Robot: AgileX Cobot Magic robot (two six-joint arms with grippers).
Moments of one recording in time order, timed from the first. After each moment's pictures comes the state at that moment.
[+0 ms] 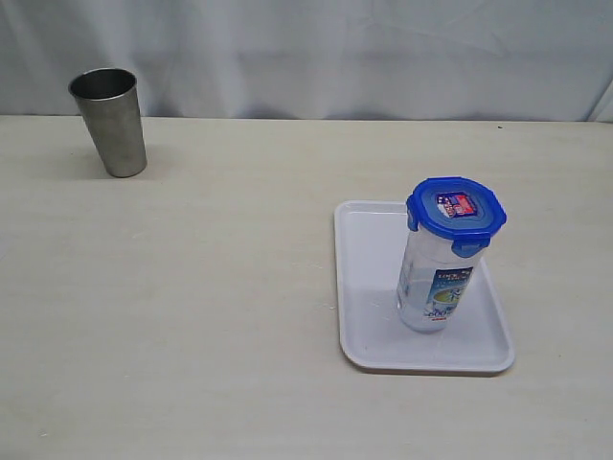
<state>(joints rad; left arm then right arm) 0.07 0.00 0.00 0.05 0.31 0.05 0.81 0.00 -0.07 0.33 -0.22 -0.38</state>
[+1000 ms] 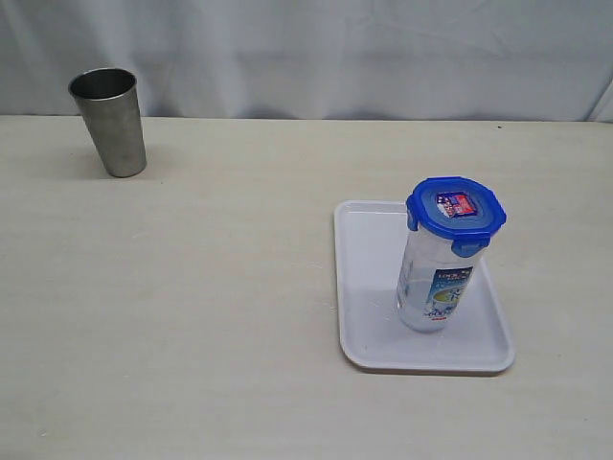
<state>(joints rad) 0.07 0.00 0.00 0.05 0.31 0.05 0.22 0.00 0.00 0.42 -0.25 -0.55</state>
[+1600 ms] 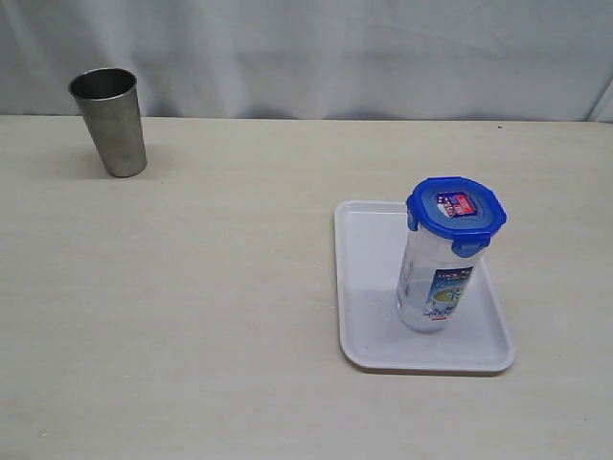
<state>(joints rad) 0.07 0.00 0.00 0.05 0.31 0.05 0.16 0.00 0.00 0.16 -0.09 -0.36</state>
